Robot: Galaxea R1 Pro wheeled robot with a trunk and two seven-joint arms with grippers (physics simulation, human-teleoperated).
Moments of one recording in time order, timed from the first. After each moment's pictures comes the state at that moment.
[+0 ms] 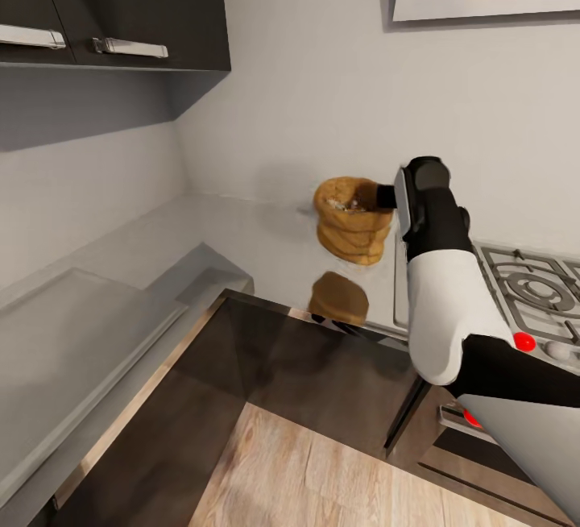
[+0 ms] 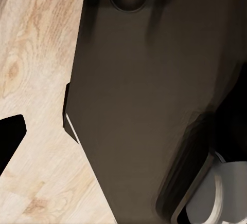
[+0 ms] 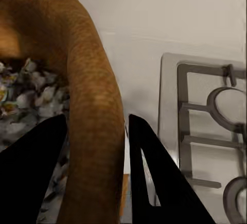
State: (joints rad) left arm 0.00 -0.02 0.01 -0.05 0.24 -0.12 0.01; right arm -1.39 0.17 -0.25 -0.94 0.29 1.04 -0.16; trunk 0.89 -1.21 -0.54
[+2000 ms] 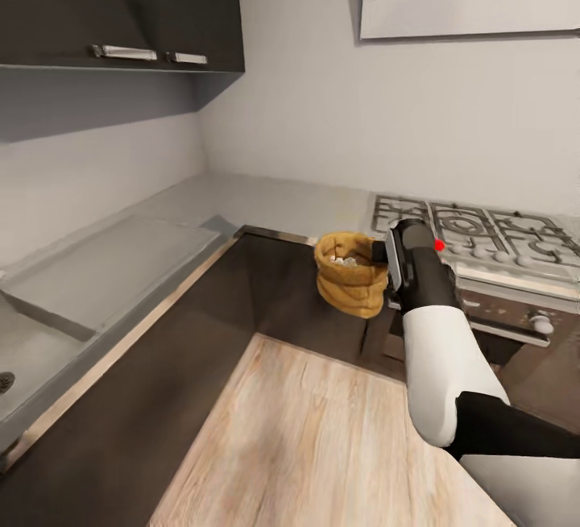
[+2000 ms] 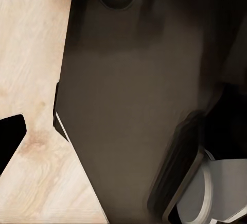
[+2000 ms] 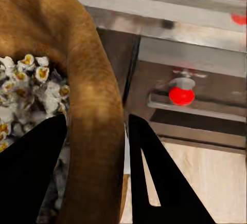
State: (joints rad) left arm 0.00 -0.03 0.01 -0.05 0.24 -0.12 0.01; right arm -1.15 0.17 -0.24 -0.98 0.28 1.04 -0.16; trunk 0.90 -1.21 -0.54
